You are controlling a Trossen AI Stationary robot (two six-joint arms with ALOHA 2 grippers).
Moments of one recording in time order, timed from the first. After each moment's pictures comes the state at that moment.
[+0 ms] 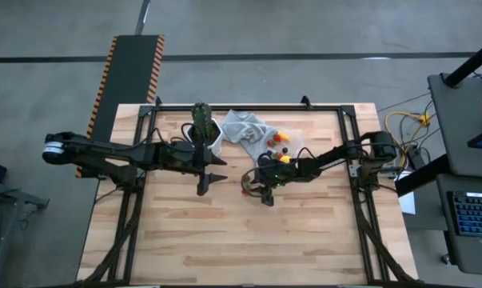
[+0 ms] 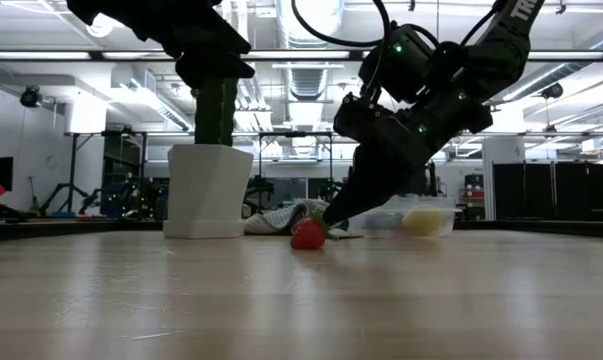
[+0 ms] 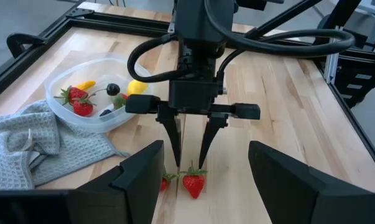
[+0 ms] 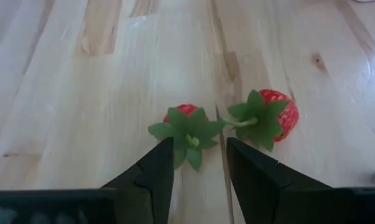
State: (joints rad) left arm -0.03 1.13 0.78 -0.06 -0.04 -0.15; right arm 0.01 1.81 0.78 0.33 -0.08 0.12
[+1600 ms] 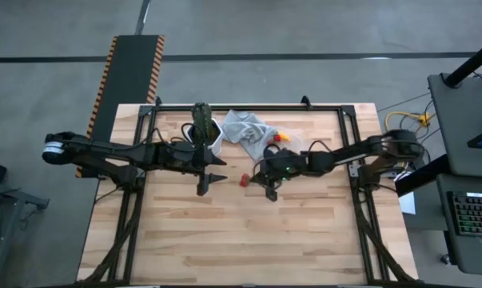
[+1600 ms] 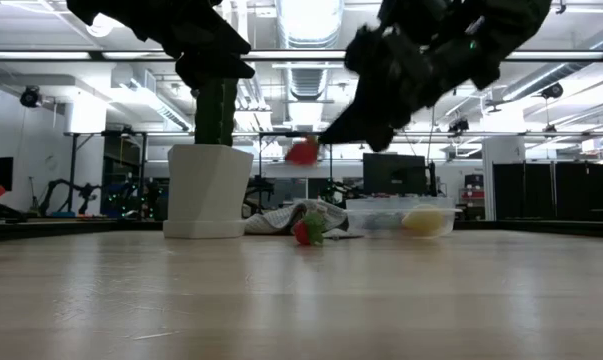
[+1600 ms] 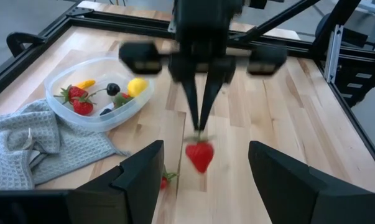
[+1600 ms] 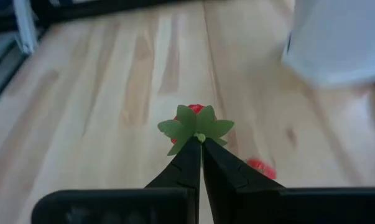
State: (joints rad) left arm -0.03 1.13 0.78 -0.07 -0.04 -0.15; right arm 0.01 1.58 0.78 0.28 -0.09 0.14
